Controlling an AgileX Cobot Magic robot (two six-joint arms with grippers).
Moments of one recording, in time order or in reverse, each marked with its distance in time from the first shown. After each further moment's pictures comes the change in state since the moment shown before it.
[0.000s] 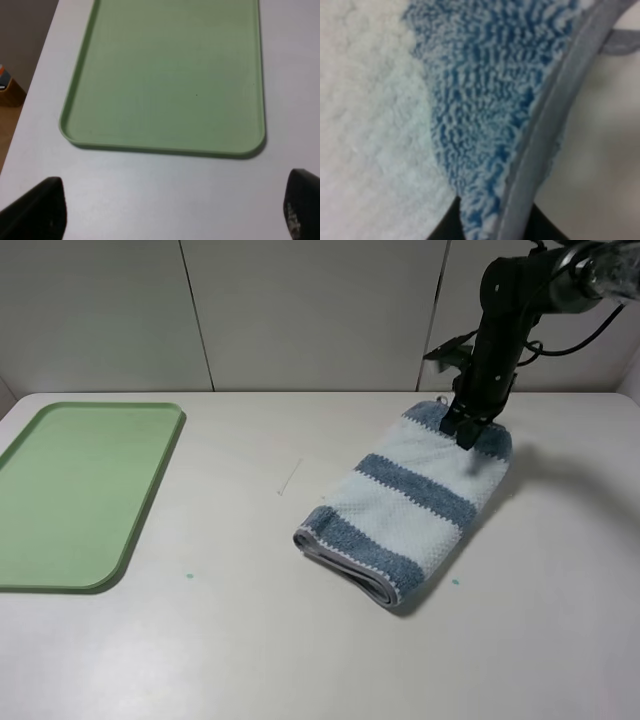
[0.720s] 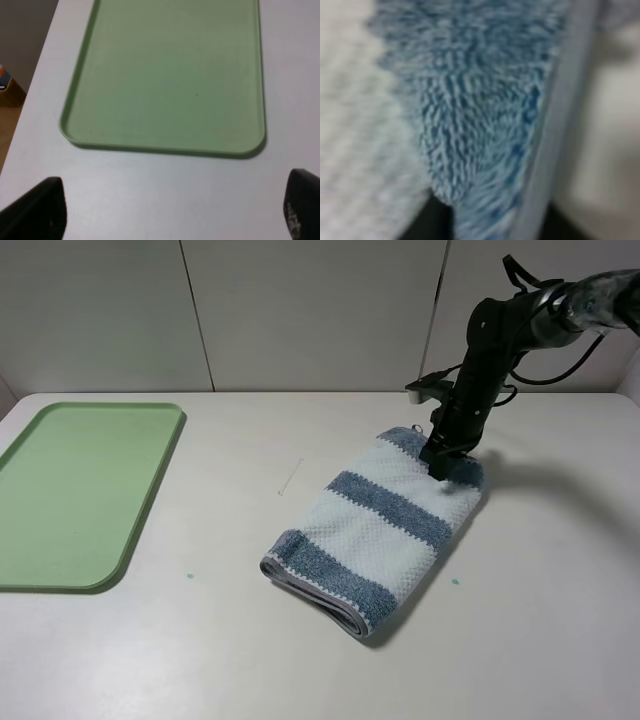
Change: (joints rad) left arm 0.000 0.000 0.000 -0.001 0.000 0.000; right arm 0.006 0.066 0.138 0.200 -0.098 -0.113
